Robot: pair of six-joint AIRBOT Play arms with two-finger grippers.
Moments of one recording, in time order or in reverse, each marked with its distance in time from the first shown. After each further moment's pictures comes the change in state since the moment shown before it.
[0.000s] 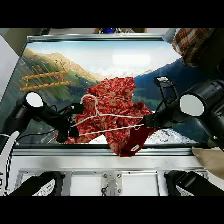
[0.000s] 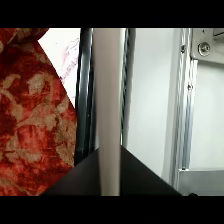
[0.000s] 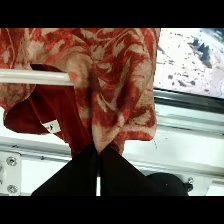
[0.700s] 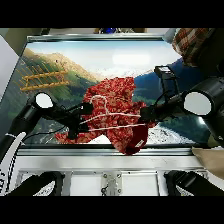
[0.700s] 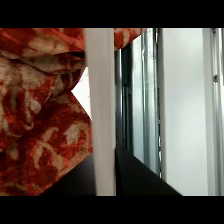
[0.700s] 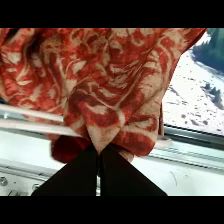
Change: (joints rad) left arm -0.122 -0.010 0.004 -0.063 0.190 0.057; right arm 0.000 0.003 0.041 0.026 -0.121 0.000
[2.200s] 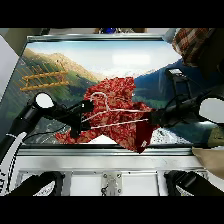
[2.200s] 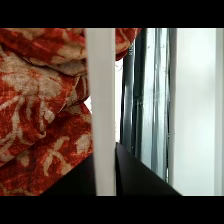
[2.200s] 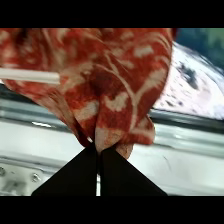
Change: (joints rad) left arm -0.006 0.000 0.000 -0.020 0.035 -0.027; right arm 0.001 0.066 0.003 -0.016 0.058 0.026
